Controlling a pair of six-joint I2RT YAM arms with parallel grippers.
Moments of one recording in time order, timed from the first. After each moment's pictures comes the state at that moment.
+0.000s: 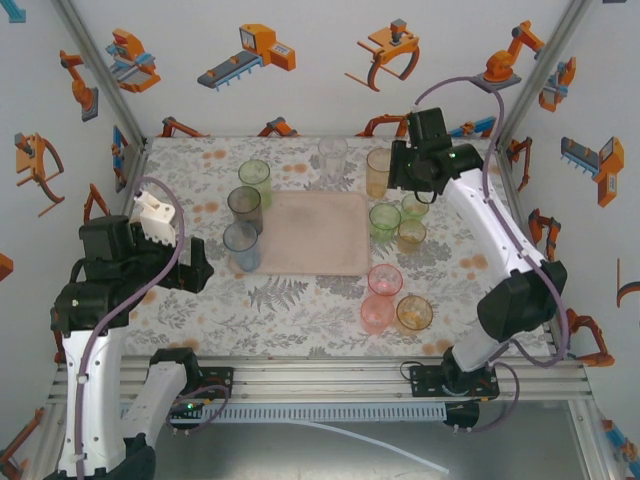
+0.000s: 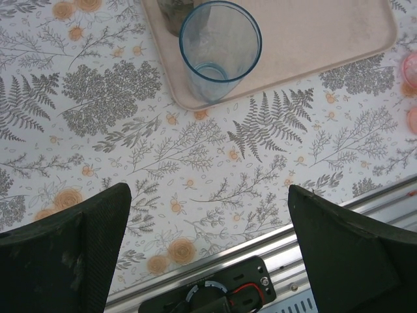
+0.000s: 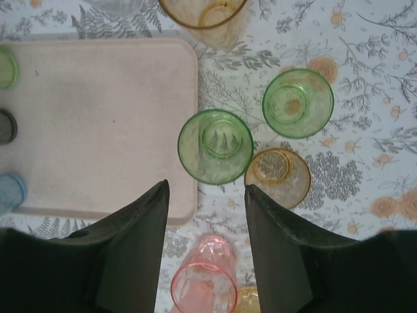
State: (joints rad) left arm -0.02 0.73 1.13 -1.09 0.34 0.19; right arm 0.34 1.64 1.69 -0.88 0.09 0.32
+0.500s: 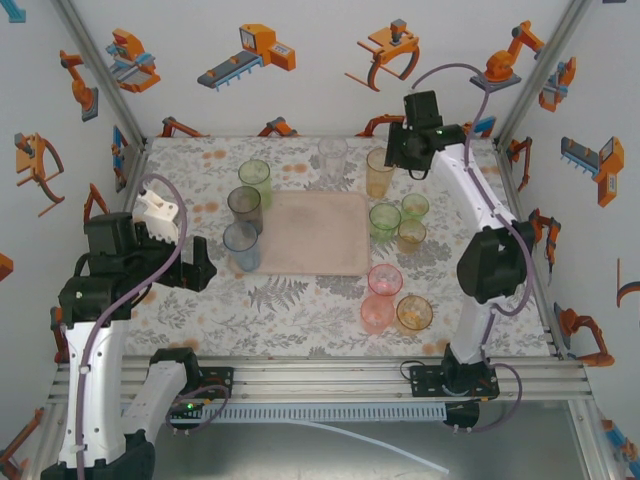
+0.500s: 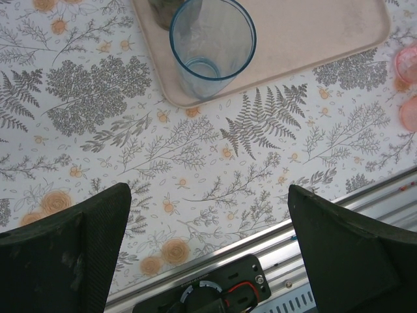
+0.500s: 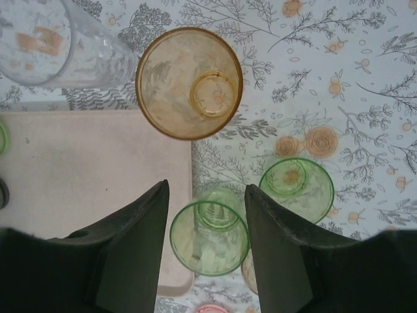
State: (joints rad) left arm -0.01 0.77 1.11 -1.09 0.36 0.19; right arm 0.26 1.93 1.91 -0.80 0.05 0.29
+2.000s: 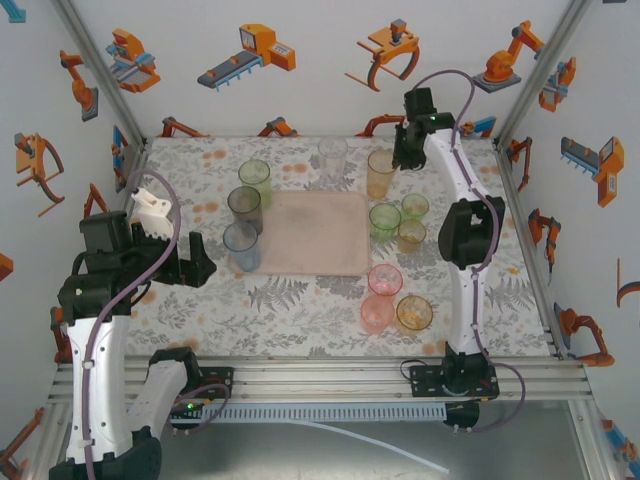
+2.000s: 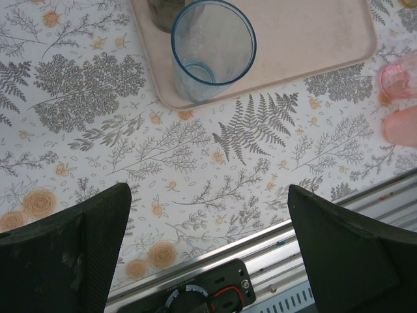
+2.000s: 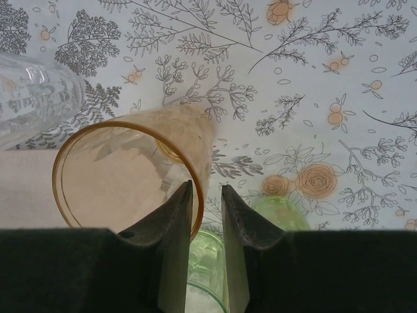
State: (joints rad) left arm 0.05 0.78 1.11 -1.08 0.42 0.16; right arm 0.19 2.30 2.29 -0.97 -0.01 0.27
